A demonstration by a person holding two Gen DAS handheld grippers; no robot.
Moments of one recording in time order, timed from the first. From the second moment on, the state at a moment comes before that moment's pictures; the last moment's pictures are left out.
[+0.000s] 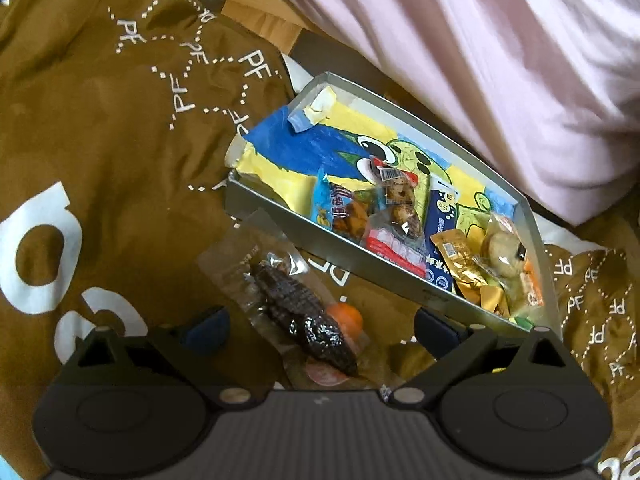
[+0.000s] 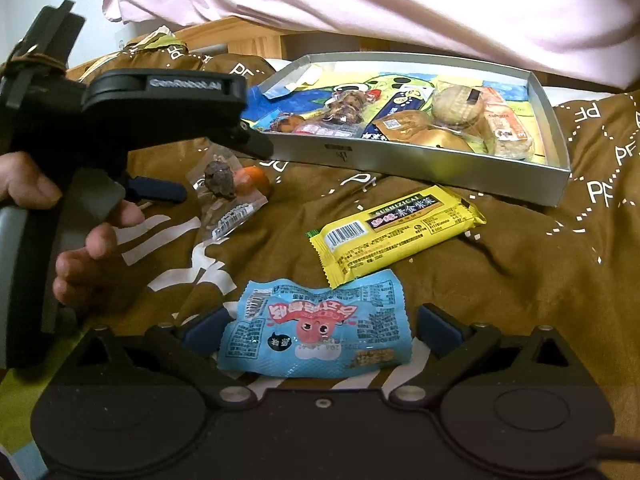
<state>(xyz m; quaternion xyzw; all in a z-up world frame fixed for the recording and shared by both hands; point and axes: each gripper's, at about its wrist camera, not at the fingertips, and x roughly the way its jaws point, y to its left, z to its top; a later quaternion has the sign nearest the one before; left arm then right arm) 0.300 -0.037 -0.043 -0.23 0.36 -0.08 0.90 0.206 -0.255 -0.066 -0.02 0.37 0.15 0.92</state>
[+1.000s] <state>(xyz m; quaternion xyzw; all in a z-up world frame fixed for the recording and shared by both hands) 0.277 -0.026 -0.022 -0.20 0.40 -0.11 0.89 0.204 -0.252 -0.065 -0.03 0.37 0.15 0.92</state>
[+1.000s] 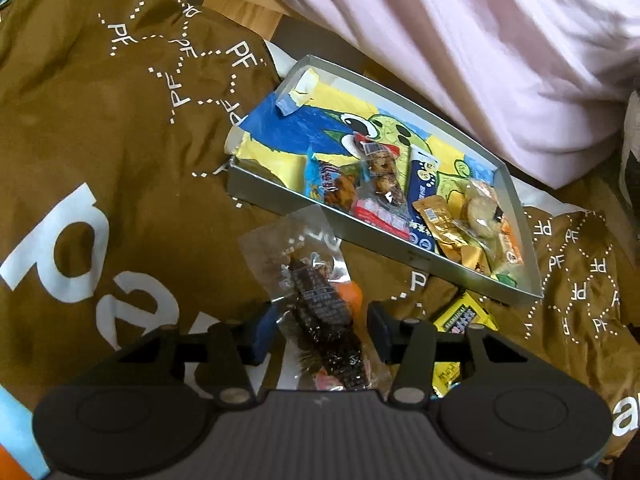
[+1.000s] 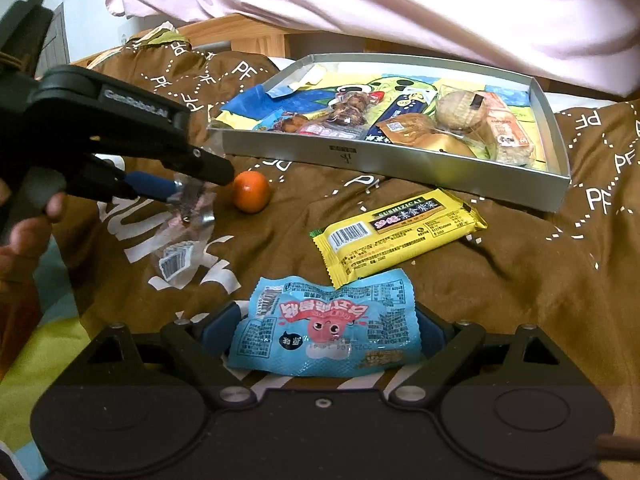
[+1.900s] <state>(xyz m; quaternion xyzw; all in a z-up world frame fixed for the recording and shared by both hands) 0.255 -0.043 0.025 -0.17 0.35 -0.09 0.92 0.188 -0.261 -0.048 -0.03 0.35 0.12 0.93</state>
